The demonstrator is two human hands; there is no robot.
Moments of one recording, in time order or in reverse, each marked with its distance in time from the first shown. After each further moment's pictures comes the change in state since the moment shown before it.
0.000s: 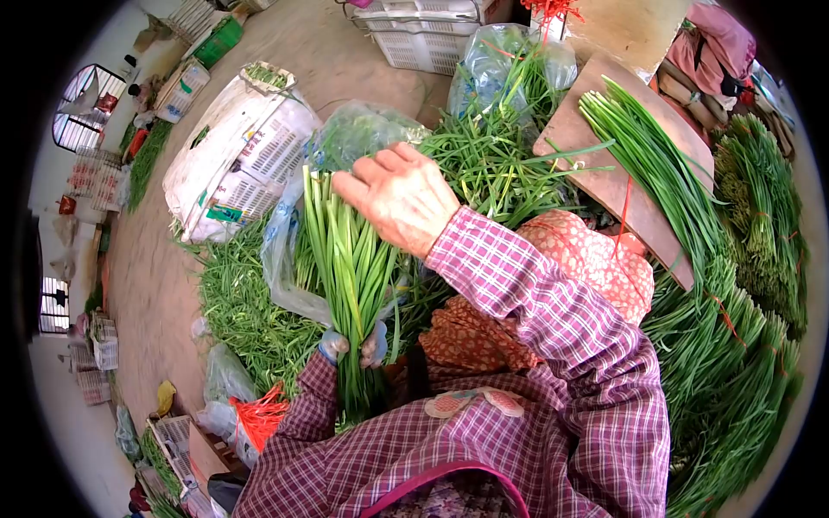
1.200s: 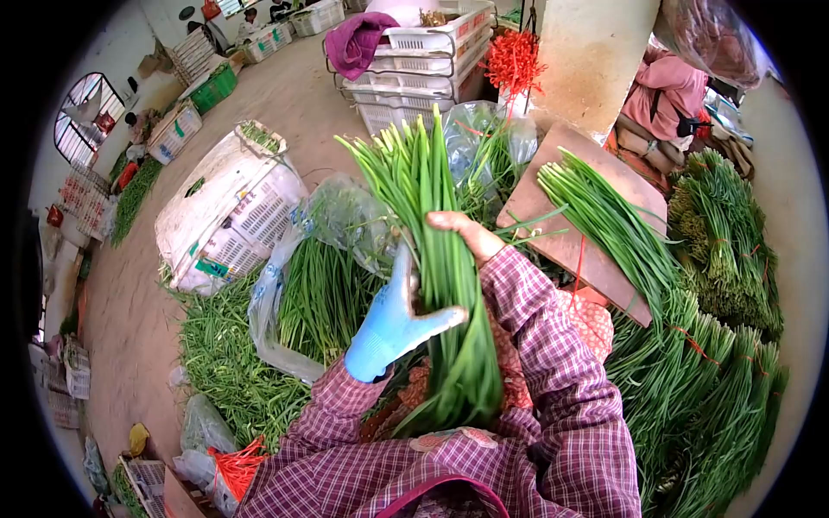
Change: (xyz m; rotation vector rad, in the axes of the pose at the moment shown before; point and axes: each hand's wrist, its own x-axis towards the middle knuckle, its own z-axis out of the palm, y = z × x) left_hand 0.174 0.033 0.086 1.488 0.454 0.295; right_hand -0.055 0.084 -0.031 1.772 -0.270 1.250
